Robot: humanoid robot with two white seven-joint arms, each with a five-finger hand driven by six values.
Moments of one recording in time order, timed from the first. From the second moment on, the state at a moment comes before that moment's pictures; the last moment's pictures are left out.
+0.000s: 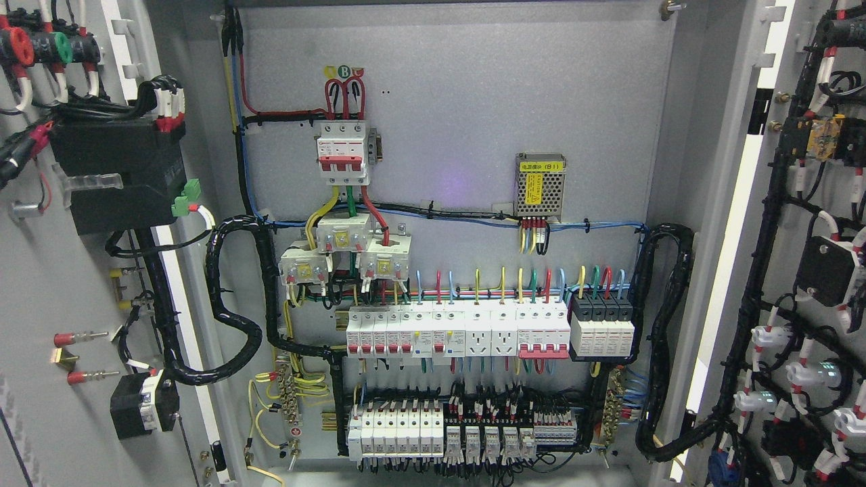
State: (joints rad) left arm 0.11 -0.04 0.19 0.00 -0.12 -0.21 -0.25; right arm 0.02 -0.10 0.58 -1.67 -0.34 -0.19 0.18
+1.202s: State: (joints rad) left arm 0.51 0.05 -0.11 -0.93 -0.02 -0.21 -0.26; right arm 0.27 -0.20 0.34 -1.69 -0.34 -0.53 0.19
